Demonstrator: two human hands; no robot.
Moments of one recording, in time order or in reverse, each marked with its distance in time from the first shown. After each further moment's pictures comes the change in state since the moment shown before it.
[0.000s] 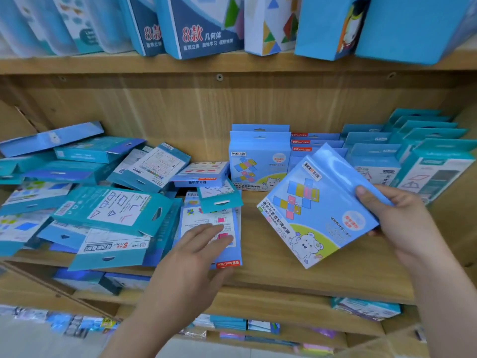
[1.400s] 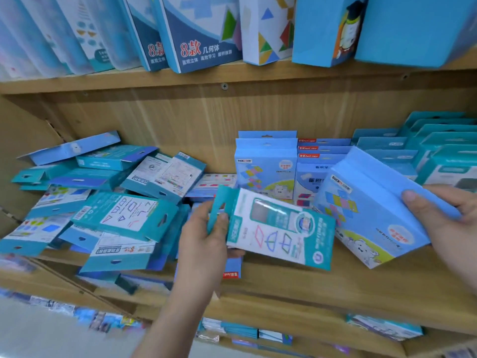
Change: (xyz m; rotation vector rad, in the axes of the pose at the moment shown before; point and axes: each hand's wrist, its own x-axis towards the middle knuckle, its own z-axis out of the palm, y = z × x) left_hand 0.058 0.066 -0.022 -1.061 0.327 -0.731; right_hand -0.003 -0.004 -0.054 -0.363 0.075 -0.252
